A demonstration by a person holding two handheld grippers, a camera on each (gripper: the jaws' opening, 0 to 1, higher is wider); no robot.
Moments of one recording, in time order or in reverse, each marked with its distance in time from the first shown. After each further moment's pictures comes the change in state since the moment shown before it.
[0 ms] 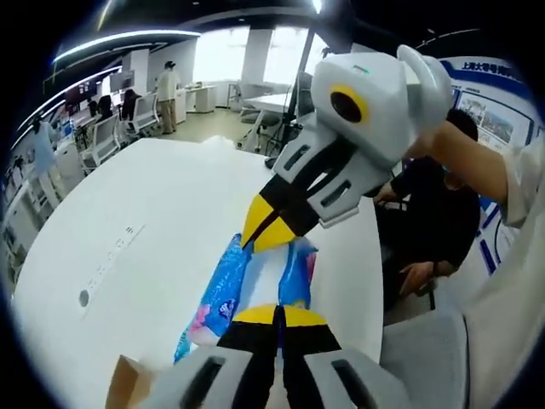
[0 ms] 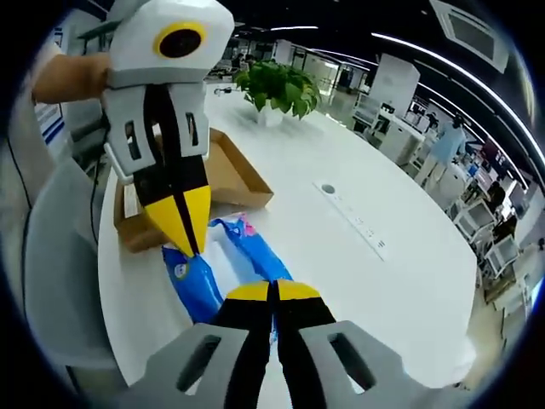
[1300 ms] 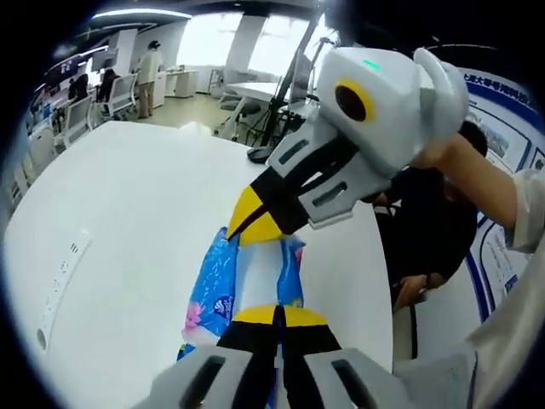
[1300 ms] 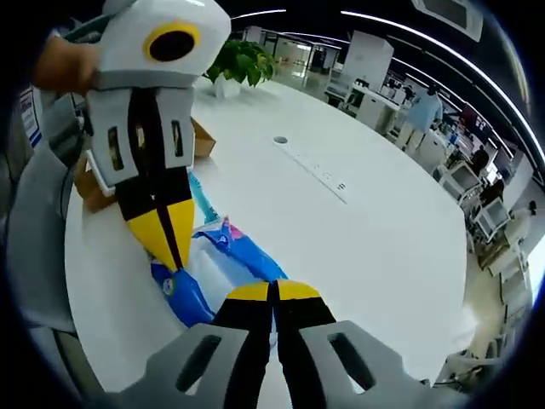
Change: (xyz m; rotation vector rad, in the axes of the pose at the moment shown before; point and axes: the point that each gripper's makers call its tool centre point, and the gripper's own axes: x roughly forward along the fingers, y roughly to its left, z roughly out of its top) left arm 0.116 0.014 0.038 -0.043 0.050 -0.150; right arm 0.001 -0.076 -0.098 0.102 0.081 -0.088
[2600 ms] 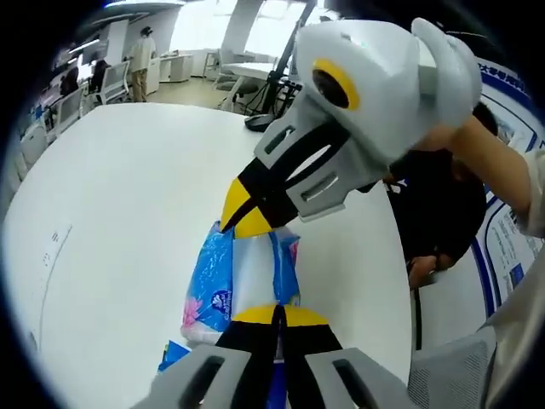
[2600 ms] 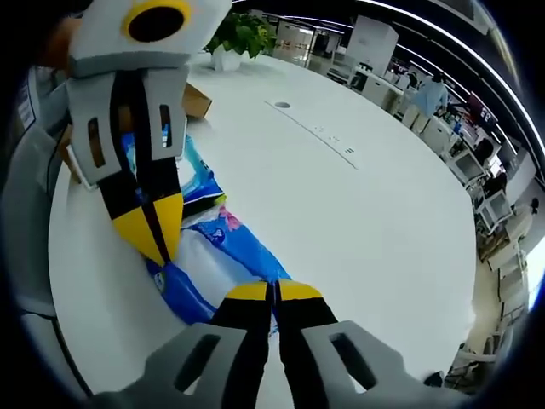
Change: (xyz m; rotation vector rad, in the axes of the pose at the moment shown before) left arm 0.036 -0.003 -0.037 0.045 0.112 0.020; right arm 0.031 0.009 -0.044 -0.013 0.094 0.007
